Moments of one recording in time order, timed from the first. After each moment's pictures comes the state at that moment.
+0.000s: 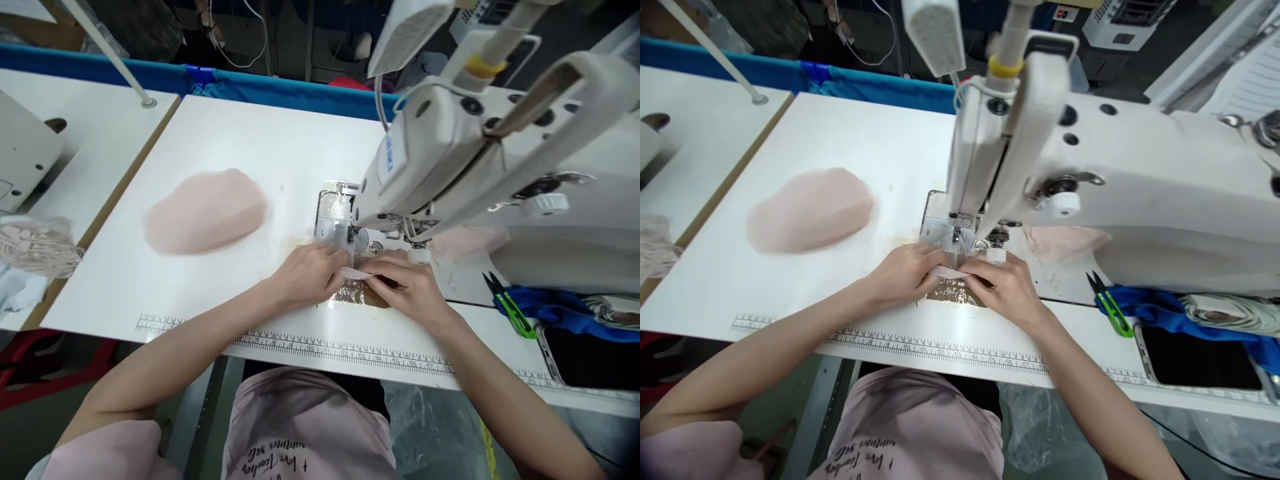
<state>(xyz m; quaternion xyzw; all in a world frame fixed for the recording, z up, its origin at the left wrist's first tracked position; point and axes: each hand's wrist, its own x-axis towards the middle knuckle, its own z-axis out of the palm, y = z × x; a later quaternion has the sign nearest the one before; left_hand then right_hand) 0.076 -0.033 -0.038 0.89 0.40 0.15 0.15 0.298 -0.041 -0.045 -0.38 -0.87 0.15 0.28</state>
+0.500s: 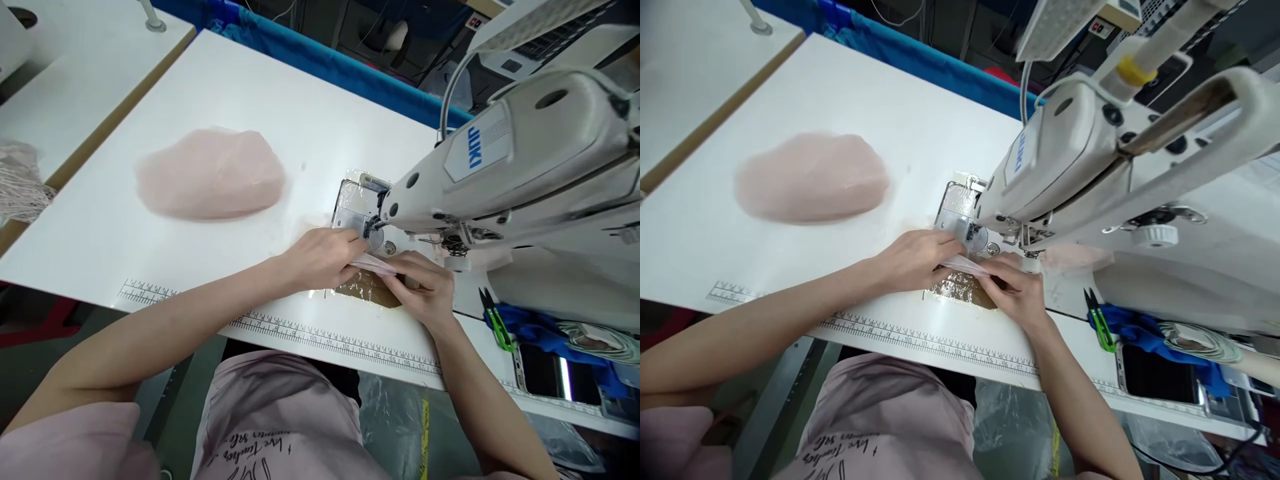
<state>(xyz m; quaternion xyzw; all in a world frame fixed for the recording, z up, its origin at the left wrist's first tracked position) 0.069 -0.028 -0.042 0.90 0.39 0.15 0.15 0.286 -0.039 -0.040 -0.36 -0.84 0.20 0.35</state>
